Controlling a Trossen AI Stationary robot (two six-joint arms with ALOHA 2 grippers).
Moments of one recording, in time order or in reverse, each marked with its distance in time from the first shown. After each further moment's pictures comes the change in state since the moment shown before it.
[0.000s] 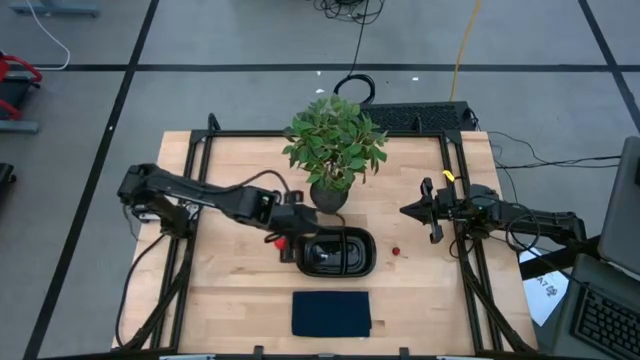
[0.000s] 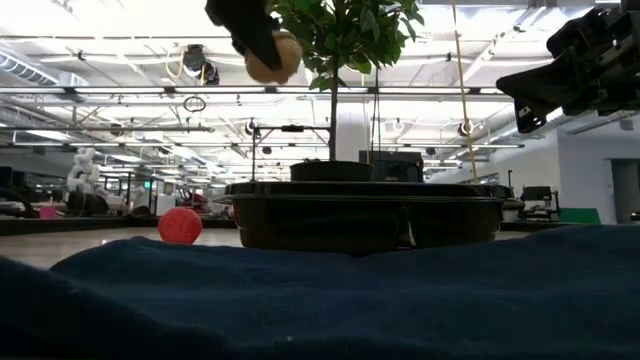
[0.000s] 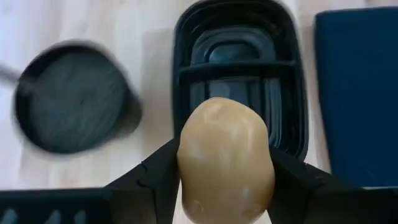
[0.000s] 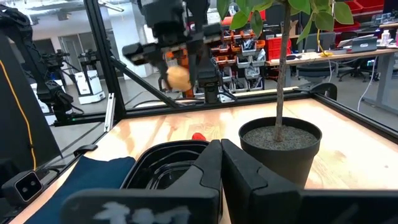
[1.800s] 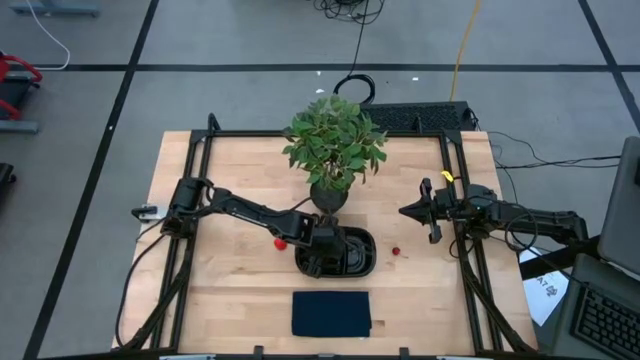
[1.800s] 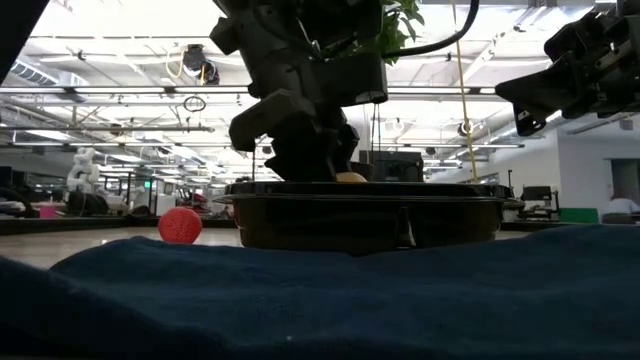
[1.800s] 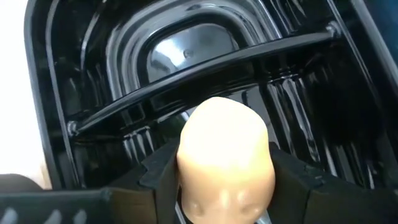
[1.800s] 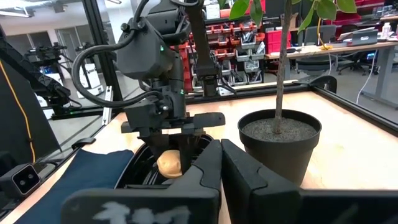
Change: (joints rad) left arm 0.013 0.395 0.001 0.311 0.115 0.286; right arm 0.000 0.024 0.000 -0.005 0.000 -0.007
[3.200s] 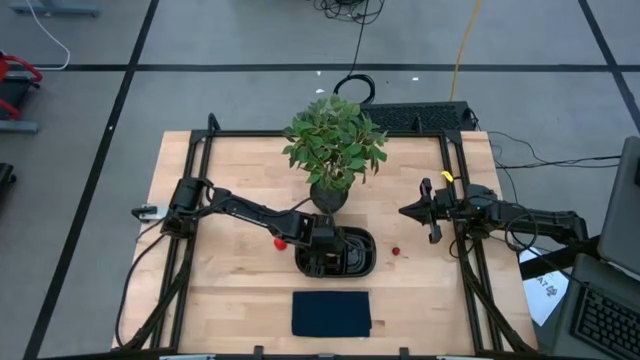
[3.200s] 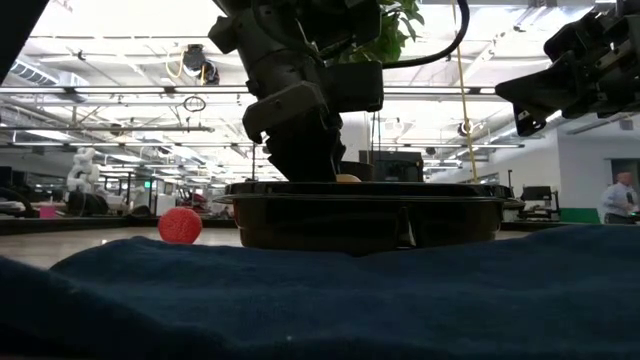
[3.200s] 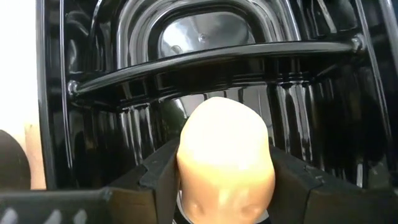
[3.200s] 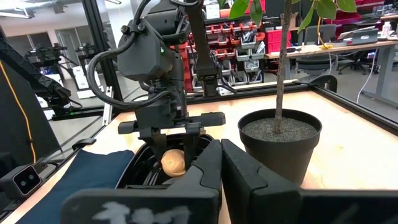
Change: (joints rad) left arm 0.001 0.000 0.000 -0.026 -0.008 -0.209; right arm 0.000 0.000 0.000 0.000 0.000 0.005
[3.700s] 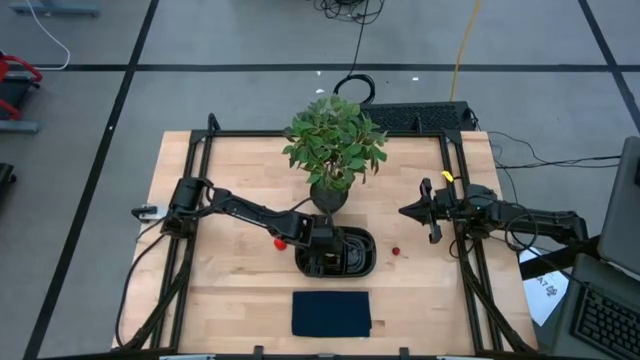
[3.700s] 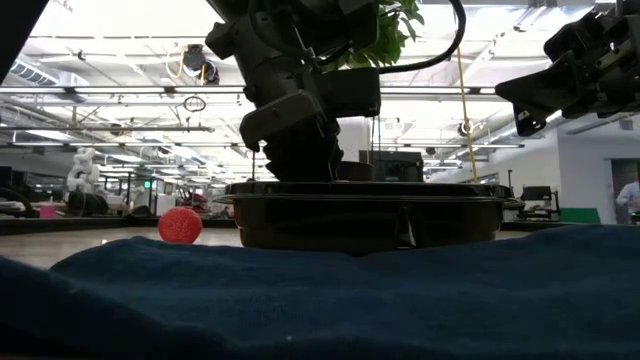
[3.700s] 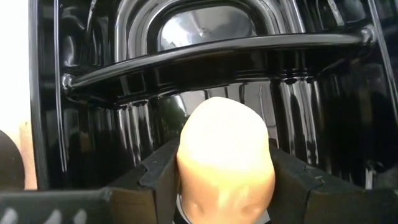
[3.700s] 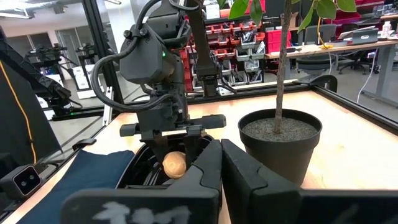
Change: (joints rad) left arm 0.001 -0.002 -0.029 0.034 -0.003 0.000; right arm 0.000 0.000 0.000 0.000 0.000 0.002
